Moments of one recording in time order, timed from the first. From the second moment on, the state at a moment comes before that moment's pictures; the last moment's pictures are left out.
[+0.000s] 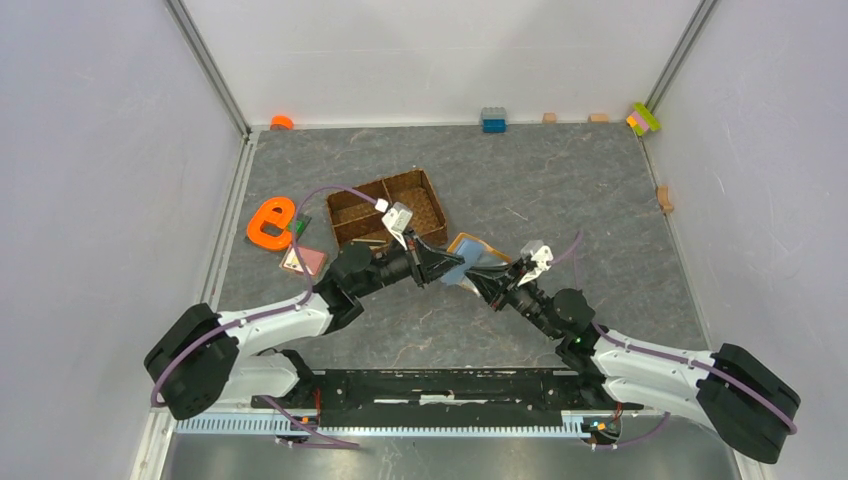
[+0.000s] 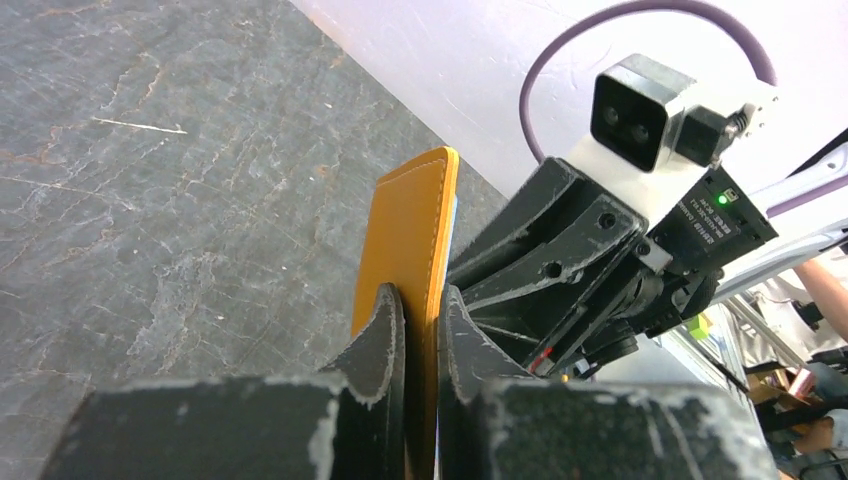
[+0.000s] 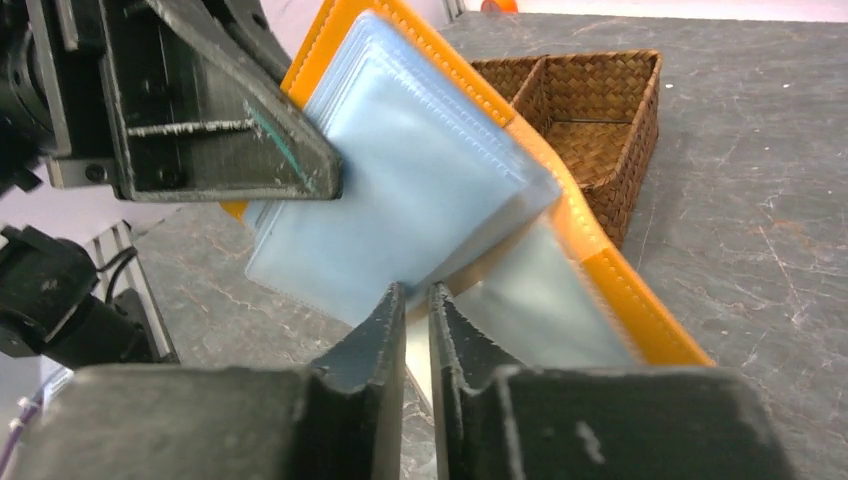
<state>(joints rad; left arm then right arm) -0.83 1.22 0.49 0.80 0.33 -0.64 0.89 0.93 0.12 0.95 0.03 0.30</state>
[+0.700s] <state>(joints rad) -0.90 1.15 0.50 0.73 0.34 -0.61 0.87 0.90 0.13 0.83 0.04 0.30</state>
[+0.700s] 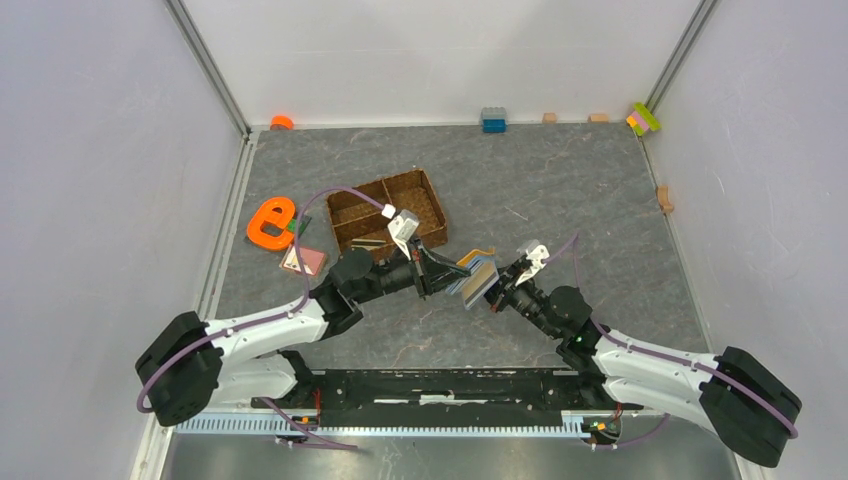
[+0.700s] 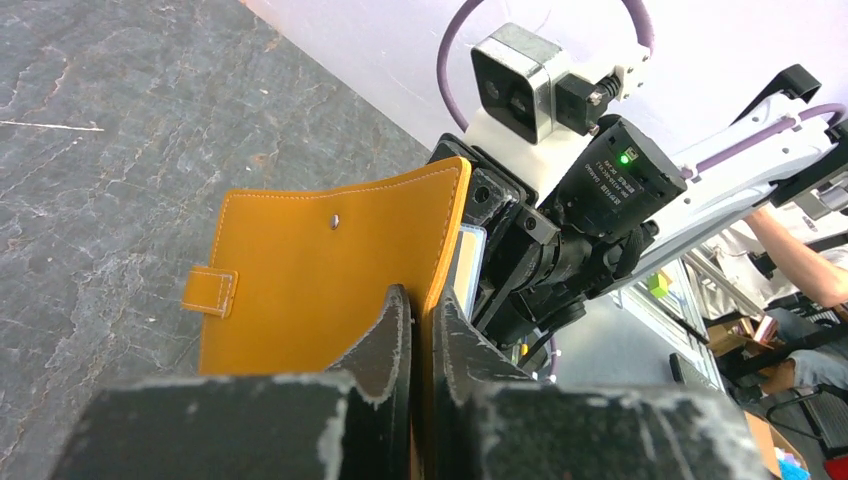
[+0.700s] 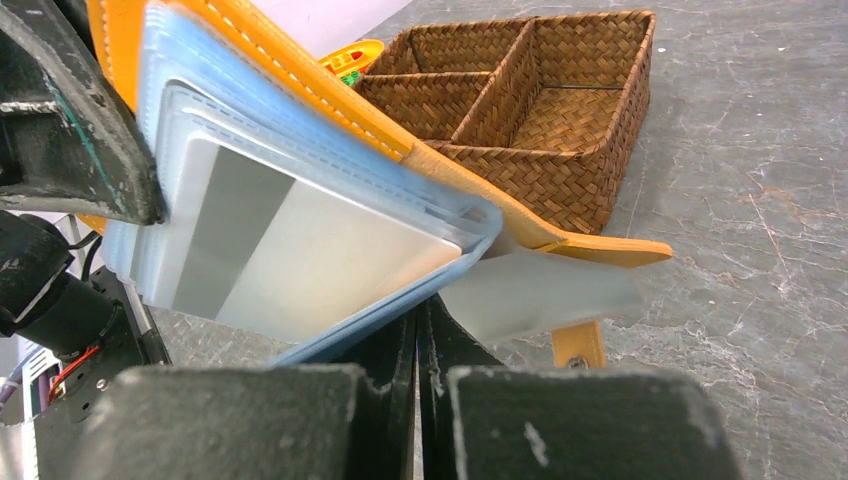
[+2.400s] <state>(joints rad) -0.84 1.00 0.49 0.41 0.01 -0.60 0.84 0.84 0.16 0.78 -0.06 0.24</state>
